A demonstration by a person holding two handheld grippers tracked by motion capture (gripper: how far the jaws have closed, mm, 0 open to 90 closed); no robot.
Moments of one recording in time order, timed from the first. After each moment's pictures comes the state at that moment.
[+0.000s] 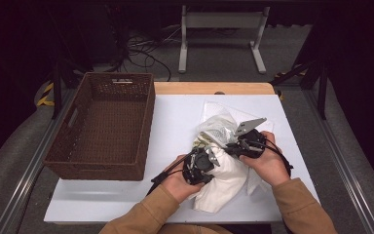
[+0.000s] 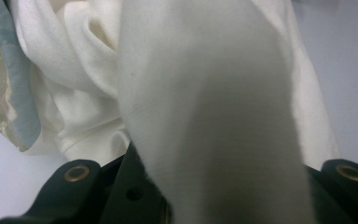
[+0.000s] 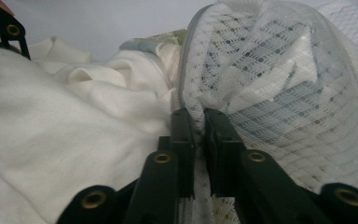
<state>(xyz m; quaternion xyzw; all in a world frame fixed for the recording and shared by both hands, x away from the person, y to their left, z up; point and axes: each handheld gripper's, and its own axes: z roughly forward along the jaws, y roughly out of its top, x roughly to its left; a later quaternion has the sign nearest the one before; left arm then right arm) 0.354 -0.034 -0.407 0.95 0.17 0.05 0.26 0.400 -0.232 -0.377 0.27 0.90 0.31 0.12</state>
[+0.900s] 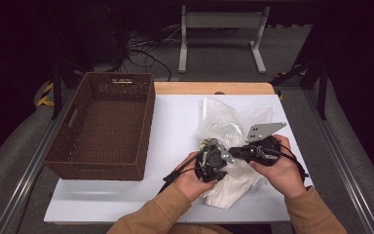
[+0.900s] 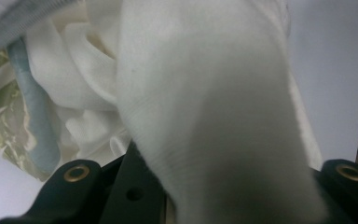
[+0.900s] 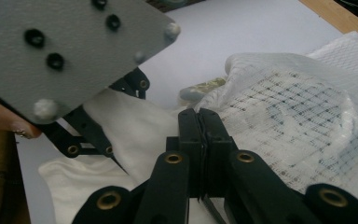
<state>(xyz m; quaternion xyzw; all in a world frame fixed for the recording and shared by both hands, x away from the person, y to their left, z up) 0.353 -0.064 -0.392 0.94 0.16 0.06 0.30 0.355 -0.241 -0.335 0.22 0.89 0.37 0.13</state>
